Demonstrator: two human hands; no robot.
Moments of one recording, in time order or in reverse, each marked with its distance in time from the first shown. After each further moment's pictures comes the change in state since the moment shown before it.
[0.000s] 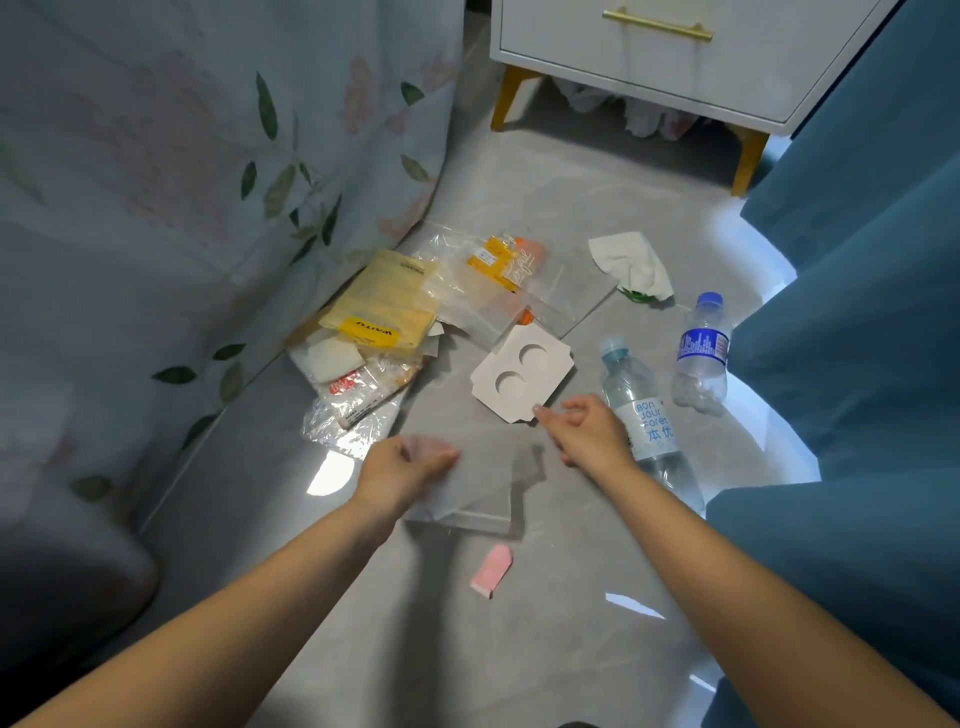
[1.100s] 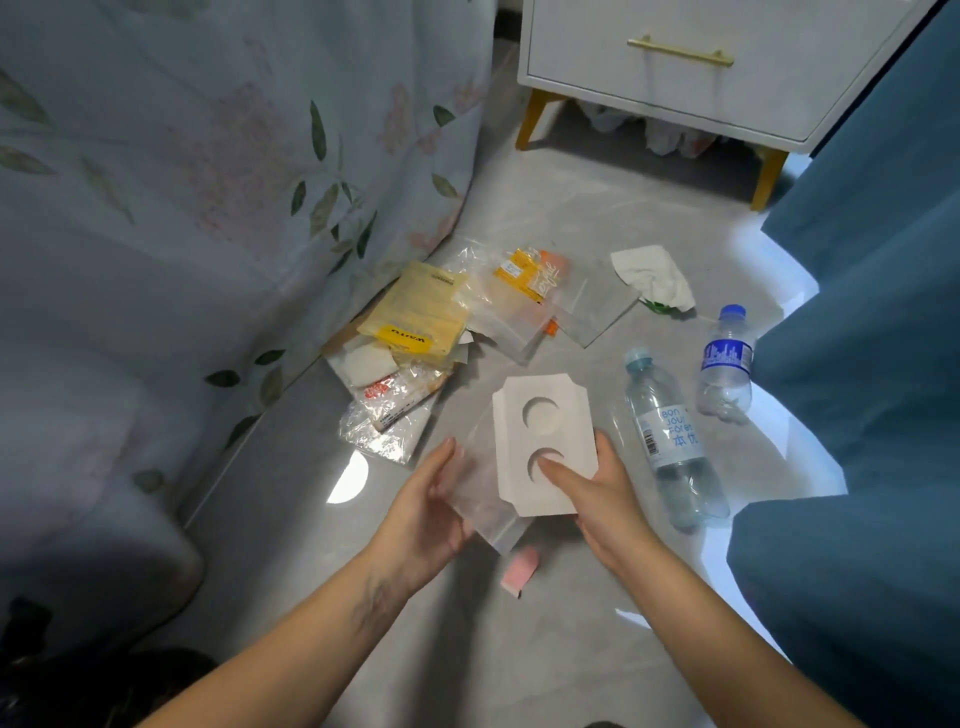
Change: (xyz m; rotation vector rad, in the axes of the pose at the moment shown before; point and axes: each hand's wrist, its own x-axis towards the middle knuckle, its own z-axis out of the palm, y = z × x) left_hand -0.054 0.009 -0.010 -0.844 -0.426 -0.233; right_hand -0.094 -0.017 0.019 0.628 -0.136 -0.061
